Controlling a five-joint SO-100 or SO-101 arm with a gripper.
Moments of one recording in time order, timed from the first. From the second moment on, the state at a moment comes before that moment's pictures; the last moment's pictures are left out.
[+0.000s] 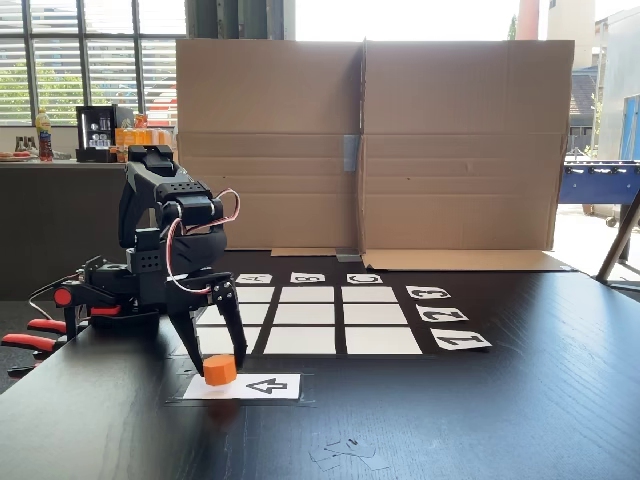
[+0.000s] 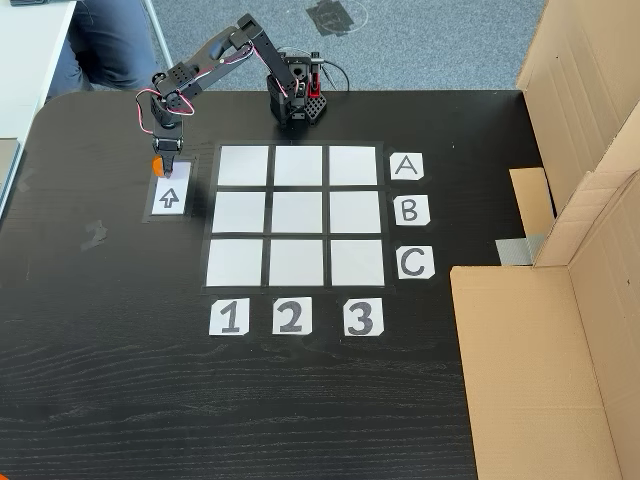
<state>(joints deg) 54.7 66.4 78.8 68.1 21.4</state>
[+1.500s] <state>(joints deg) 44.7 126.2 124.7 74.3 20.8</state>
